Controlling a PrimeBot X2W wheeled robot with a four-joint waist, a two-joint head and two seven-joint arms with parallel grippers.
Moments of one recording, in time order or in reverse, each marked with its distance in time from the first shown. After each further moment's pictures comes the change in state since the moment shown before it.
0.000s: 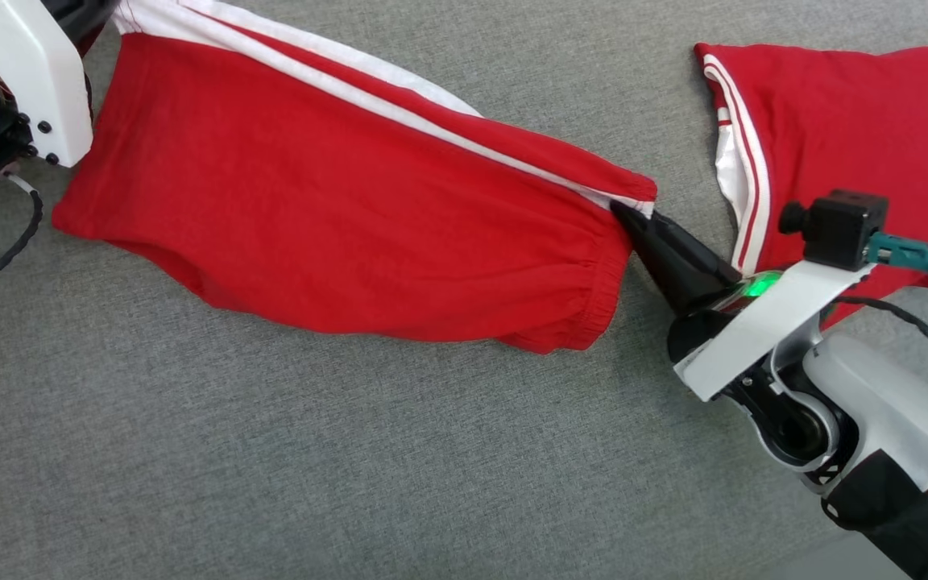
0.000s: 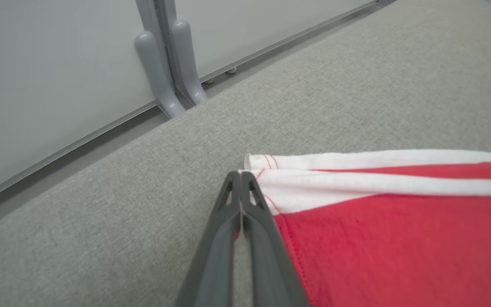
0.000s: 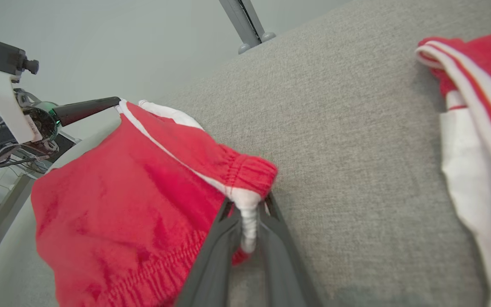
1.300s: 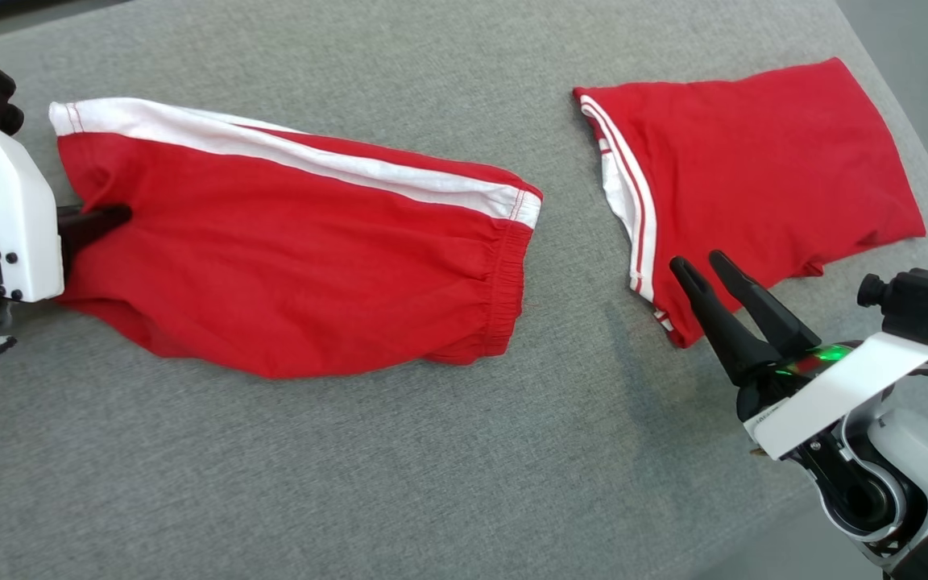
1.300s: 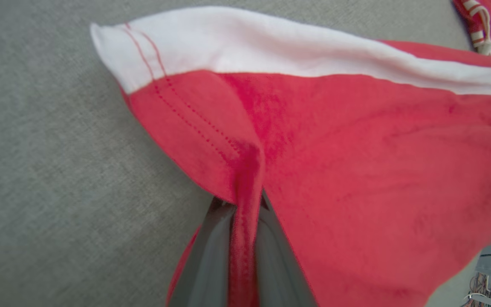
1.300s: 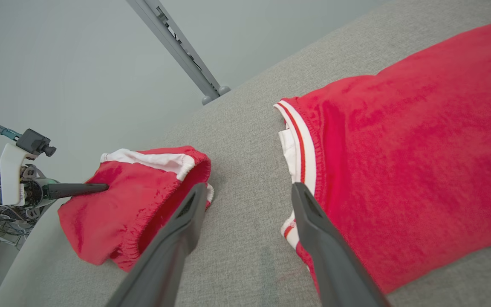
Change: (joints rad) left arm 0.131 0.186 -0.140 -0.155 -0.416 -0.003 0.327; right arm 0.213 -0.106 -0.099 -0.119 0.072 0.000 -0.045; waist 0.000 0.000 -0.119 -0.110
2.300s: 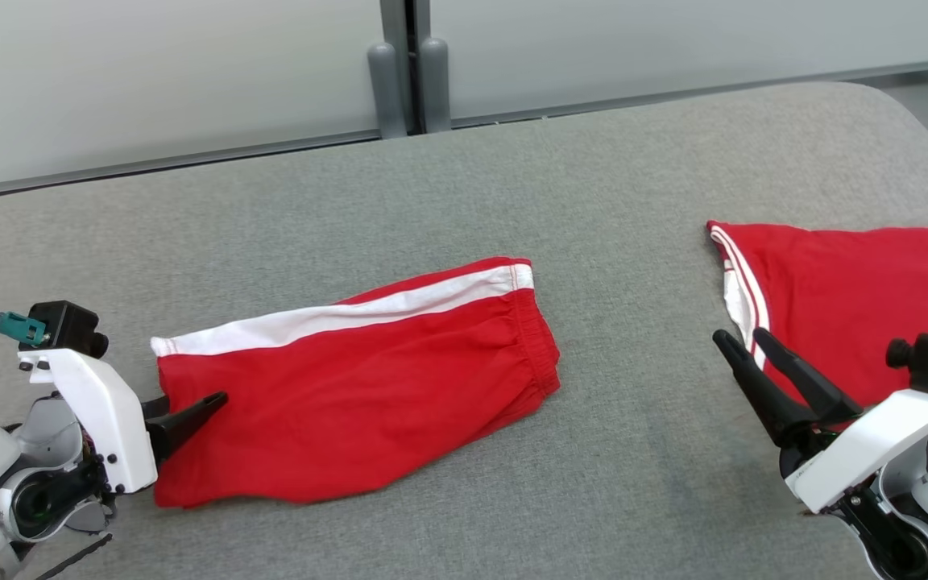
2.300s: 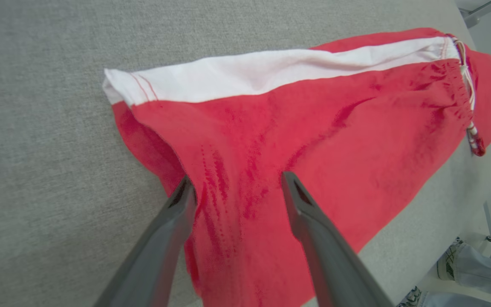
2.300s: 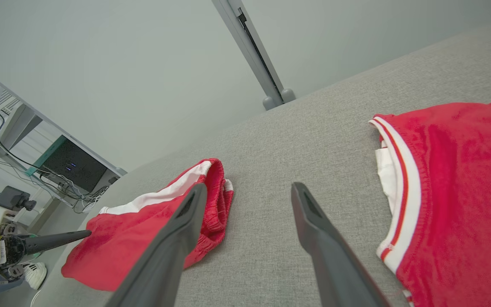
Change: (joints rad) left arm 0.428 -0.050 -0.003 -0.044 -0.121 0.056 -0.310; right arm 0.140 -0.067 -0.044 0.040 0.006 0.000 0.064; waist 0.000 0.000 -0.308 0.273
